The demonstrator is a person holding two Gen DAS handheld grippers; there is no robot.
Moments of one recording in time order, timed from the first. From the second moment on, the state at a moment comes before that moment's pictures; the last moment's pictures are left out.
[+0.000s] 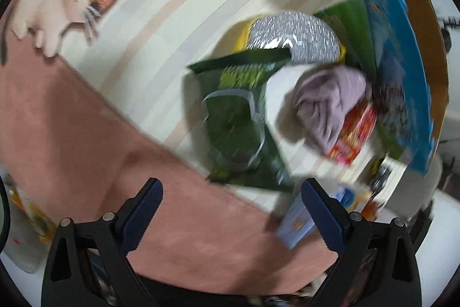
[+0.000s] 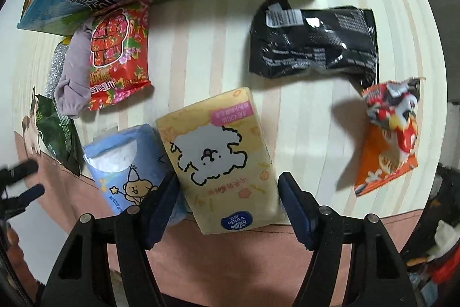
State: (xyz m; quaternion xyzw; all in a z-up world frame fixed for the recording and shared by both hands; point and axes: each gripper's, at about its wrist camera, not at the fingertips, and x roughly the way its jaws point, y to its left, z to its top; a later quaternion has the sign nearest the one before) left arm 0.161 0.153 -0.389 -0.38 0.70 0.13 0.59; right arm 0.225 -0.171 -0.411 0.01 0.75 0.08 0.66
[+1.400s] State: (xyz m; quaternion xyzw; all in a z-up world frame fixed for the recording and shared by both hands) left arm 0.415 0.021 -0.230 -0.17 0.67 -0.05 0.73; right arm 0.360 -0.167 -0.186 0.11 0.62 0.11 0.77
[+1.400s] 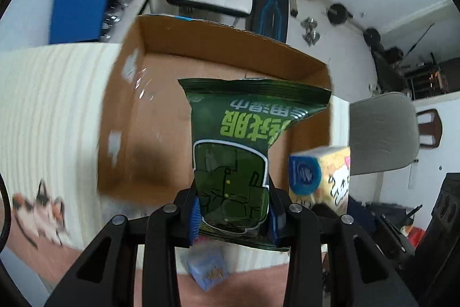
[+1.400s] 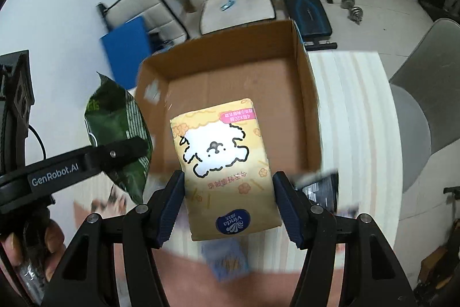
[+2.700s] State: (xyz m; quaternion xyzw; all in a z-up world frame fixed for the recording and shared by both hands) left arm 0.460 0.026 -0.260 -0.04 0.68 -0.03 0.73; right arm 0.460 -0.137 -0.278 0.02 0.65 0.03 0.76
